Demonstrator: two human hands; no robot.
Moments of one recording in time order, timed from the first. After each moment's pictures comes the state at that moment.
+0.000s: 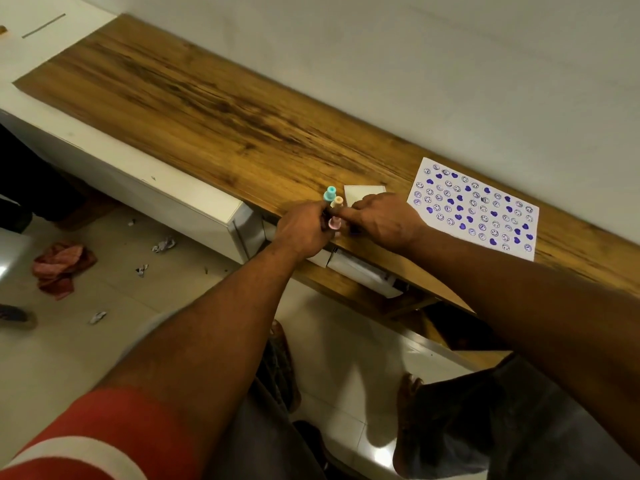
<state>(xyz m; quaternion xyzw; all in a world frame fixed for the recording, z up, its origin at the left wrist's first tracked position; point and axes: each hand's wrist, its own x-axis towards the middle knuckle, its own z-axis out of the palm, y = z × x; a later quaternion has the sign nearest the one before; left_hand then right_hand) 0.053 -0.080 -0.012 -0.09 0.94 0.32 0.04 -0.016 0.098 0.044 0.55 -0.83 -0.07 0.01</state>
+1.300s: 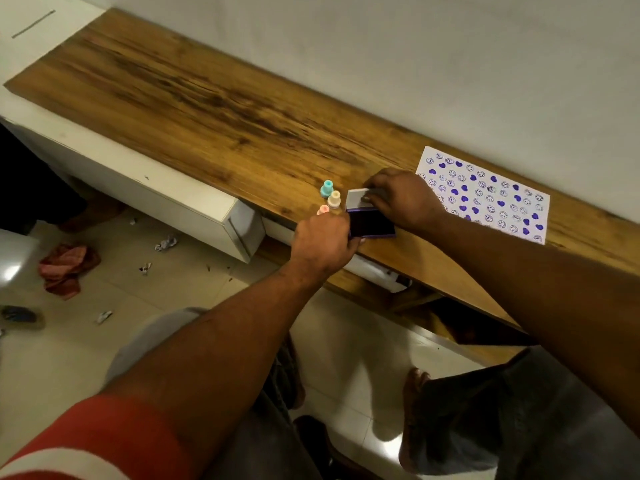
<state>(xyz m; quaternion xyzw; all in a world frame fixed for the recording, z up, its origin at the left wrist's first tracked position) 0.066 -0.032 -0.013 -0.03 0.99 0.09 -0.04 -0.055 0.125 0.035 0.38 -0.91 0.12 -0.06</state>
